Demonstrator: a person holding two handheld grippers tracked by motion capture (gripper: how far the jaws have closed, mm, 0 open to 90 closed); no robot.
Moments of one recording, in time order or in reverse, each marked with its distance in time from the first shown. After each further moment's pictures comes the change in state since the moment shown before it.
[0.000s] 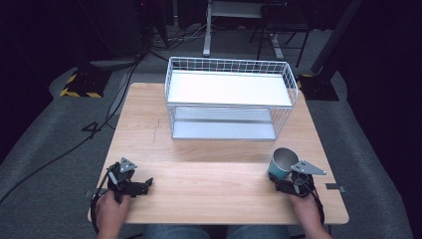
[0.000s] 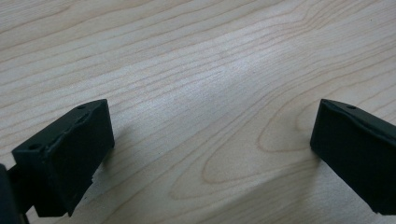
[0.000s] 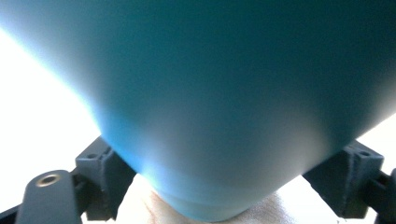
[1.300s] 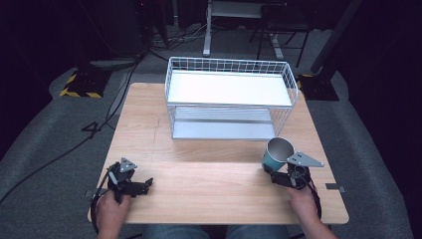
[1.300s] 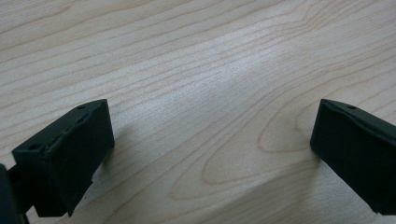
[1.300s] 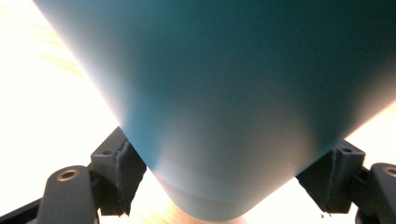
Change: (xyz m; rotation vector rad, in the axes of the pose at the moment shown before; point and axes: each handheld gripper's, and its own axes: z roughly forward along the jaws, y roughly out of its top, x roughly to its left) left arm 0.000 0.000 0.000 -0.001 -0.002 -0.001; right arm 0.013 0.039 -0.001 -0.069 0.056 -0.046
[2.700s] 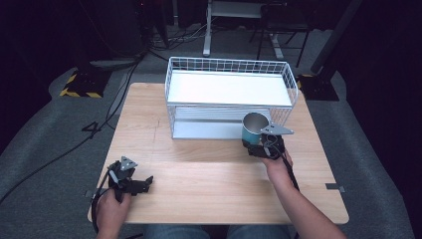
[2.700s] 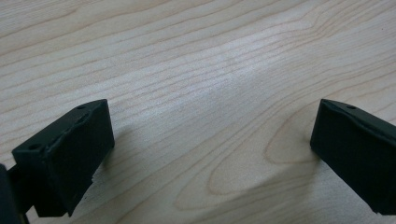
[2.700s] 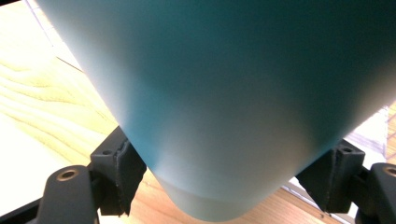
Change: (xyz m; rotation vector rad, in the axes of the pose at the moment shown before) left arm 0.001 0.003 0.003 0.001 0.017 -0.021; right arm 0.011 0.073 0.077 0.029 0.002 -0.033
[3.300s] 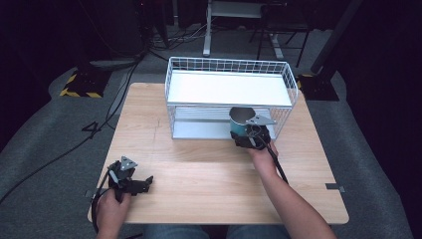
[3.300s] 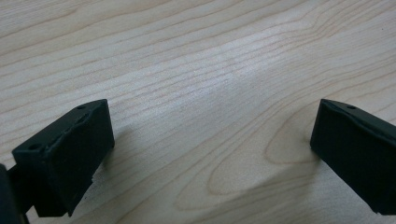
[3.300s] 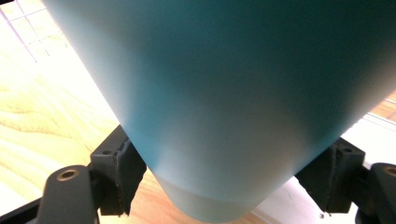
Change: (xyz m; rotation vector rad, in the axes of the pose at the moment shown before) left arm 0.000 0.000 0.000 0.000 0.000 -0.002; right arm 0.011 0.023 0.045 0.005 -0.007 -0.010
